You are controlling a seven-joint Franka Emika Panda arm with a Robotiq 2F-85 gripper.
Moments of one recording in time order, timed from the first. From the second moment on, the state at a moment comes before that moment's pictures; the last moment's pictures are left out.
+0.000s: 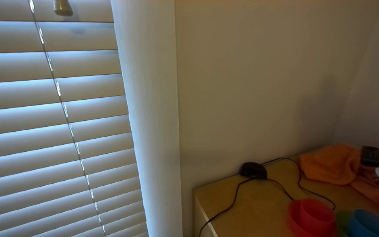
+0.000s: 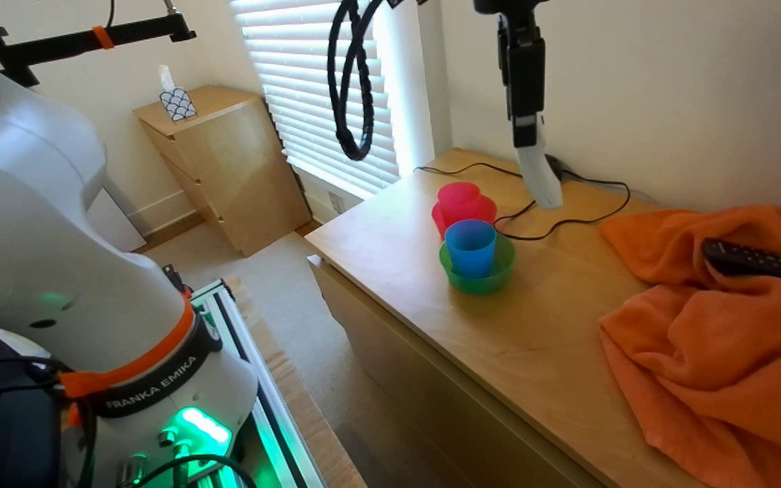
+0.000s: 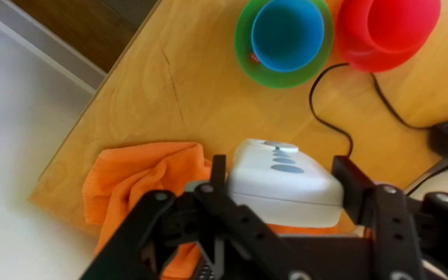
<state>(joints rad) -0.26 -0.32 -0.08 -2.45 -0.05 2.23 0.48</state>
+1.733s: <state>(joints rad) -0.27 -0.03 -0.20 -2.18 -0.58 2.16 0.10</state>
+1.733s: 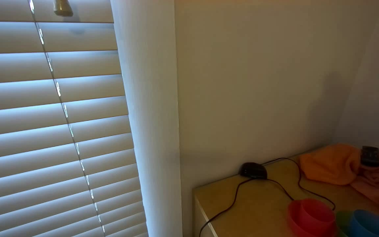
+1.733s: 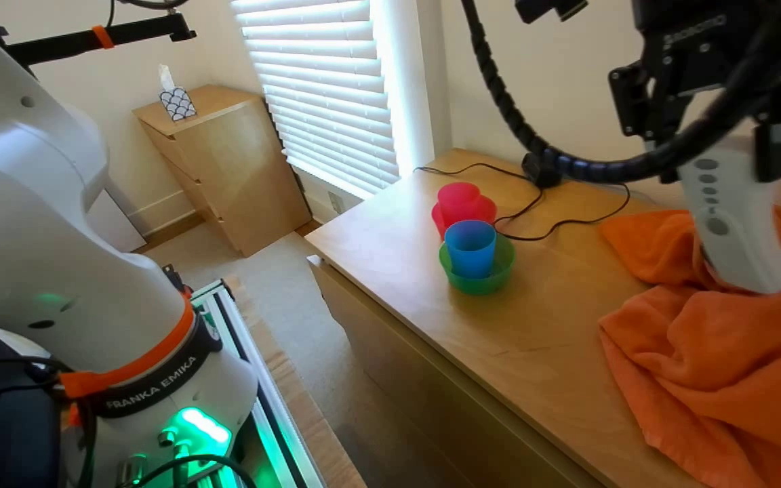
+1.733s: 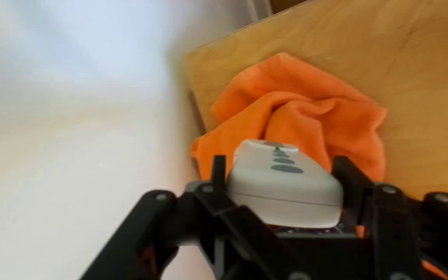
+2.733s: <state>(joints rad) -0.20 0.34 -0.30 -1.98 -0.90 2.40 0.86</state>
